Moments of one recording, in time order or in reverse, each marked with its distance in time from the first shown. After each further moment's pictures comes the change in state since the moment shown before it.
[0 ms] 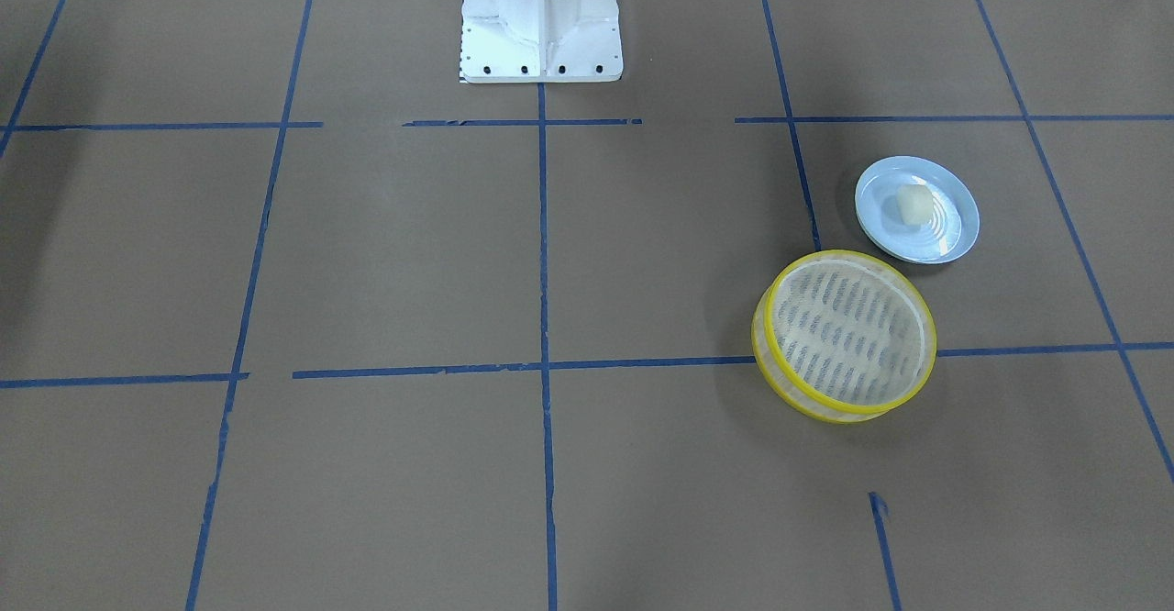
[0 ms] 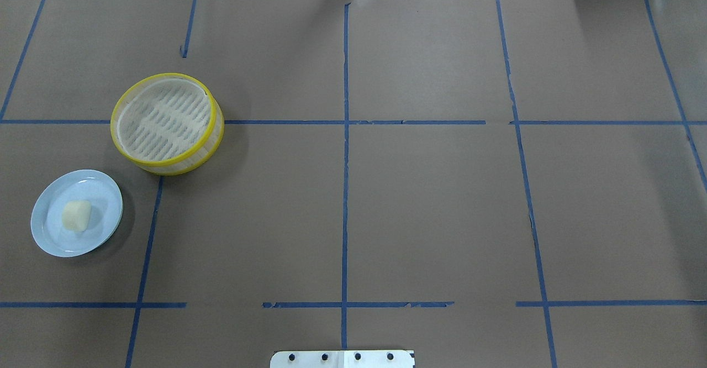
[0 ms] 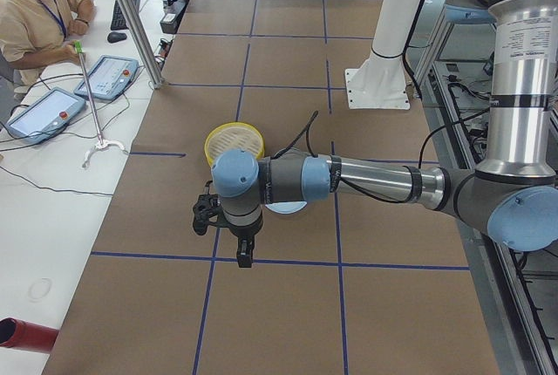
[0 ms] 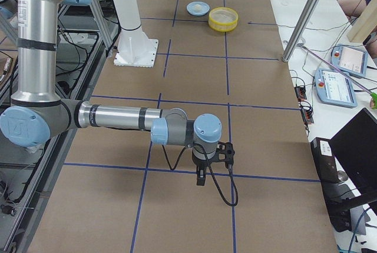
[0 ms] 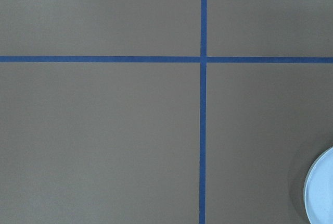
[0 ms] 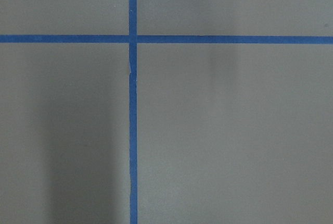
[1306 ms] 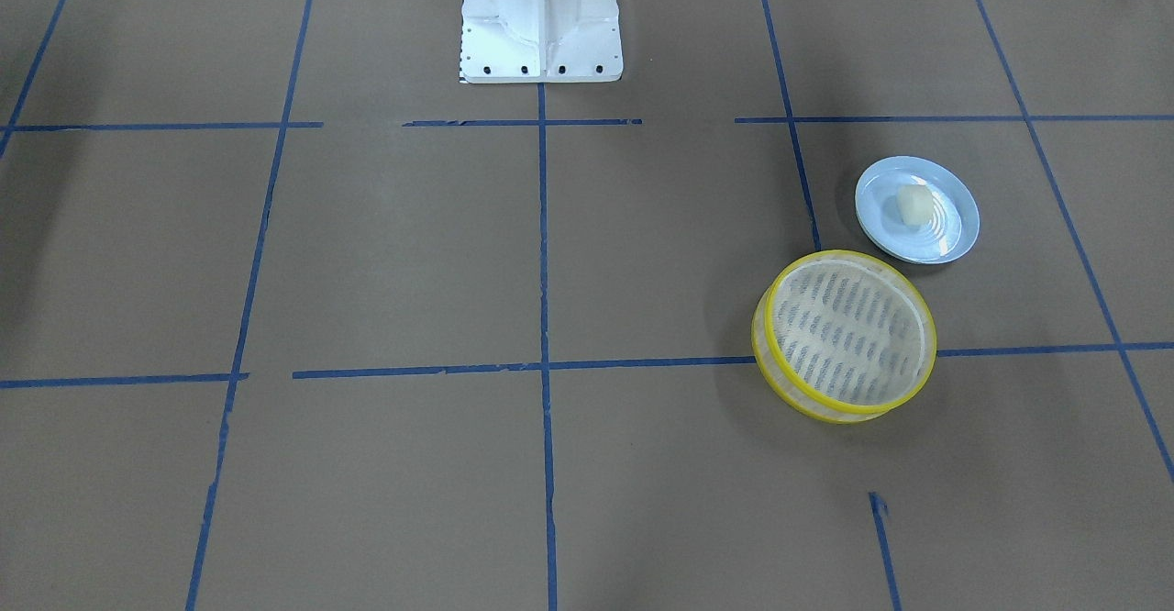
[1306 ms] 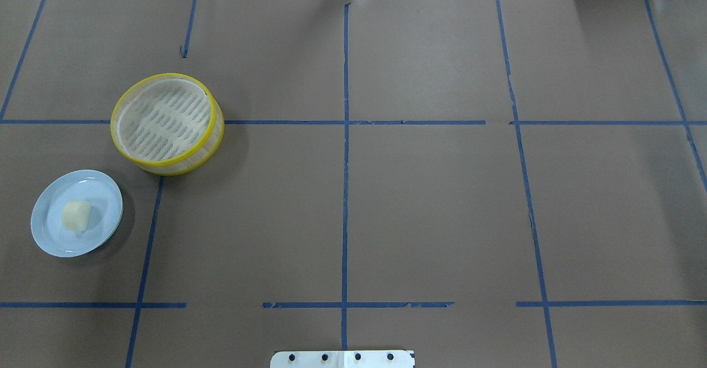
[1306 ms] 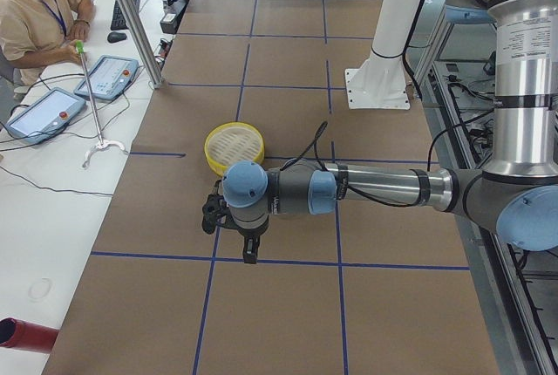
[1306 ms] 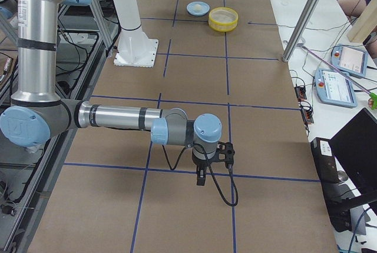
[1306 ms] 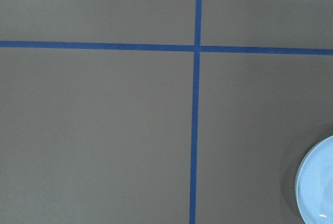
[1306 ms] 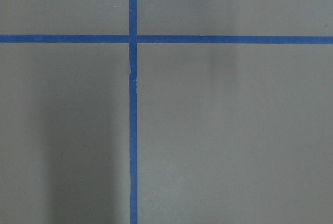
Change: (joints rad) left arm 0.073 0.052 0.016 -0.152 -0.114 -0.048; right arm 0.000 0.000 0.000 0.000 0.000 0.000
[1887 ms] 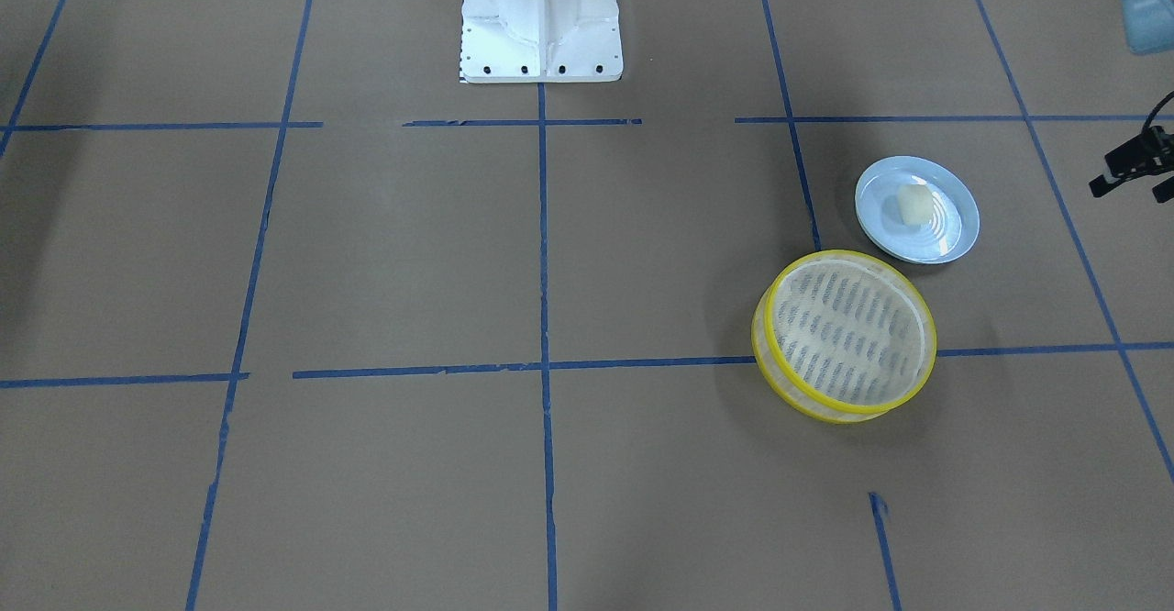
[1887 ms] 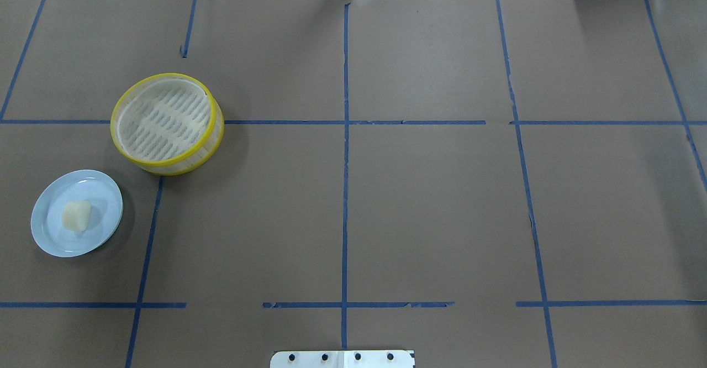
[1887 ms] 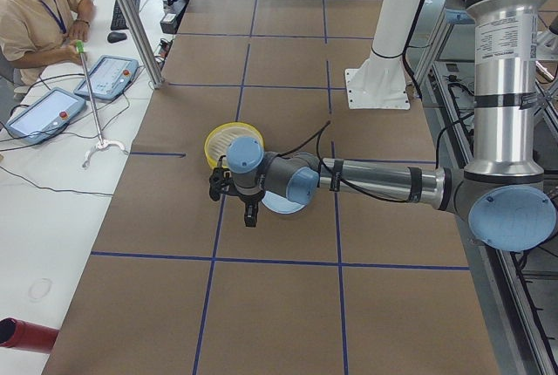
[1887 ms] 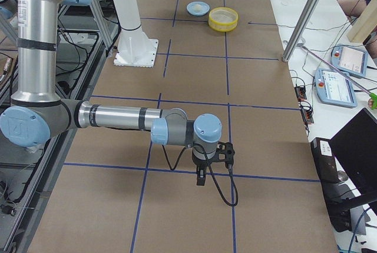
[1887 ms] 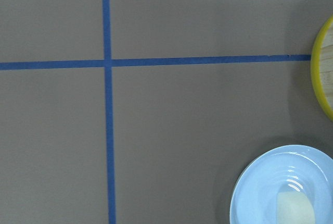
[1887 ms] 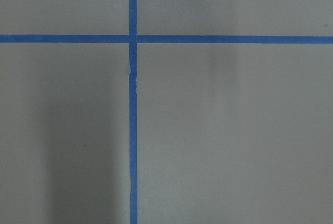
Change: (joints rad) left arm 0.280 0.009 -0.004 -0.353 0.032 -0.486; right arm 0.000 0.000 0.000 0.000 0.000 0.000
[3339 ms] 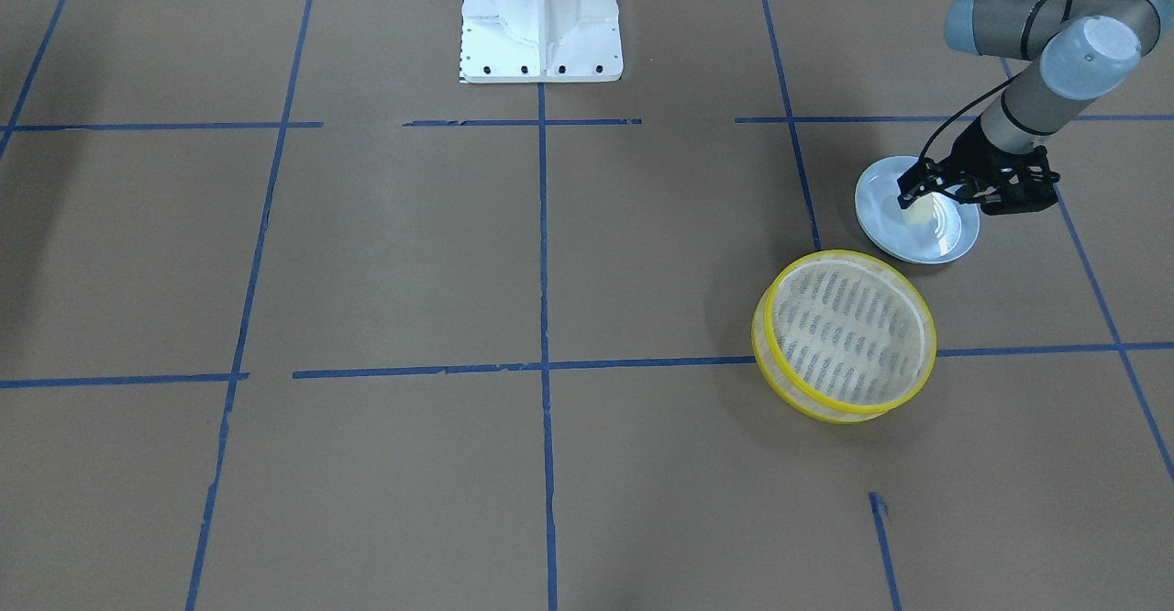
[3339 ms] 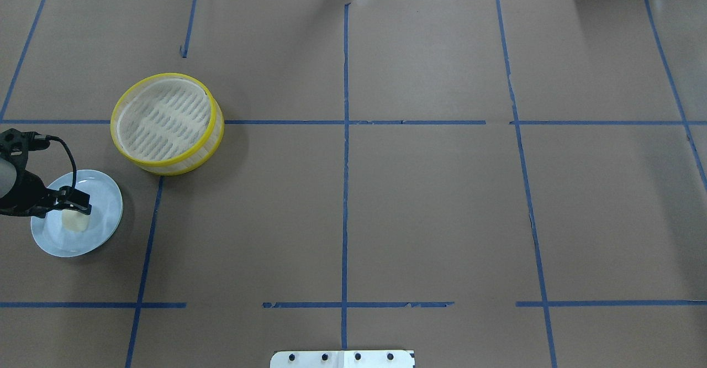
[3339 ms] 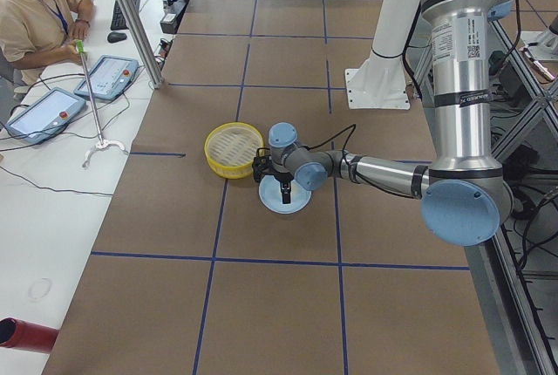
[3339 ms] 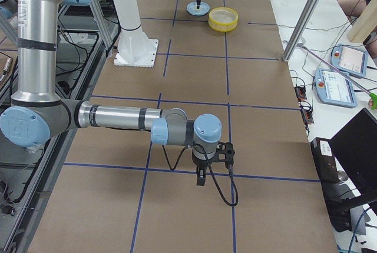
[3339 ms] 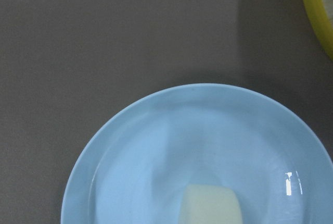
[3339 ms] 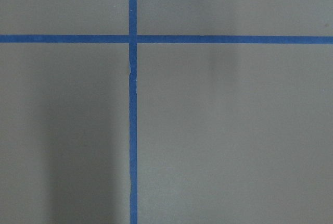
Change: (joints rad) left arm 0.494 0.036 -0.026 -0.250 0.307 -0.577; right arm 0.000 0.000 0.000 0.000 0.000 0.000
